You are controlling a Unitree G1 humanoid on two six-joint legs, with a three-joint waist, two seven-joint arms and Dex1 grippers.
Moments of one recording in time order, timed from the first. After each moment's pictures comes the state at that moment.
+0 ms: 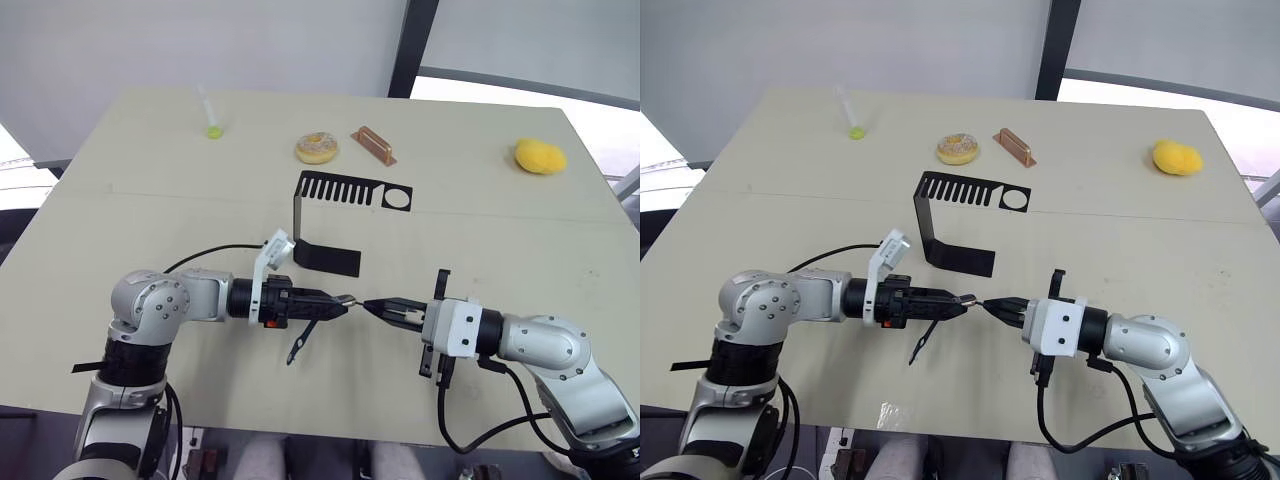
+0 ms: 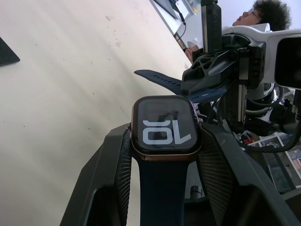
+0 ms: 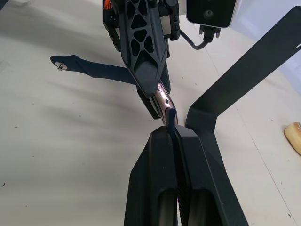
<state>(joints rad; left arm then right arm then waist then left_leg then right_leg) -0.57 0.47 0.00 -0.20 -0.95 1.38 -0.68 -0.09 -0.73 0.10 -0.54 0.17 0.02 0.87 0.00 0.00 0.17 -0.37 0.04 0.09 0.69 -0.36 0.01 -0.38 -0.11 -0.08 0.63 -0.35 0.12</state>
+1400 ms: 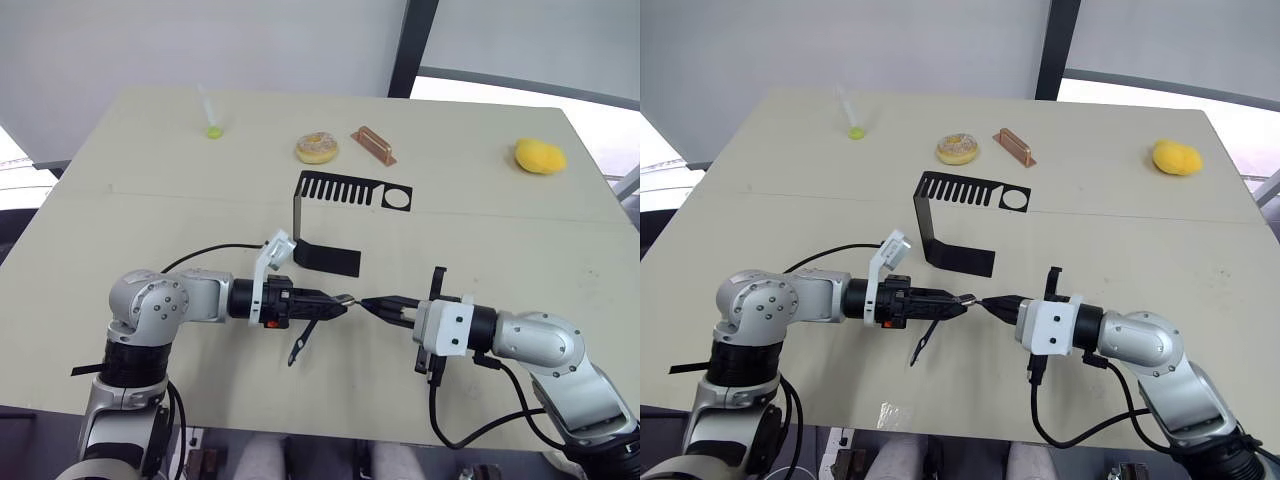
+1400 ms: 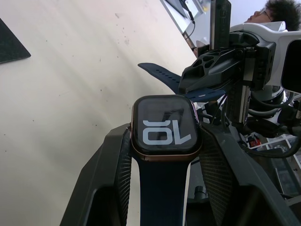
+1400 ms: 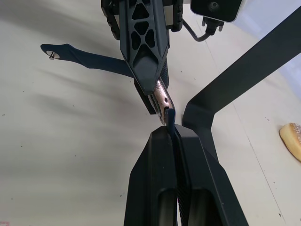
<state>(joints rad) -0.57 0.45 0.02 -0.22 -0.95 1.43 -0.63 -0.13 -0.72 0.12 -0.54 0.10 0.02 0.87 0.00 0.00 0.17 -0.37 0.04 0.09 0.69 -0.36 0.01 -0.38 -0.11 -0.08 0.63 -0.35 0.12</state>
